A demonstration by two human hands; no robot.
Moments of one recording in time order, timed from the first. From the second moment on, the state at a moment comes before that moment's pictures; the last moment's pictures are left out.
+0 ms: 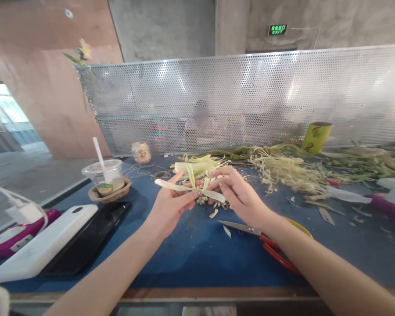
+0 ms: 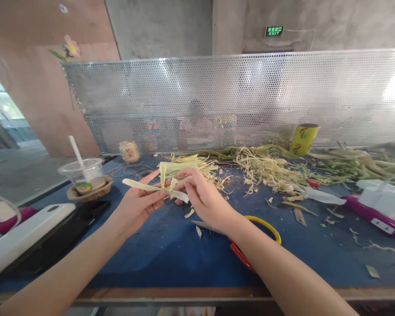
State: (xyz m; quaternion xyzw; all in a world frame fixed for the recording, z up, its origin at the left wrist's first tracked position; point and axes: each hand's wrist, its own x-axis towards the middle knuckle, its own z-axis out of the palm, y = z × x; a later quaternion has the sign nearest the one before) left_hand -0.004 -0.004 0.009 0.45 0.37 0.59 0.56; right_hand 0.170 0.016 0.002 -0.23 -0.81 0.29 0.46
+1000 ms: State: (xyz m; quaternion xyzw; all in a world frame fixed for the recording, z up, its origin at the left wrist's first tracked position) left_hand -0.001 -0.008 0.004 0.57 0.37 0.55 0.49; right_hand 0.165 0.022 -0.005 -0.36 -0.79 0.22 0.45
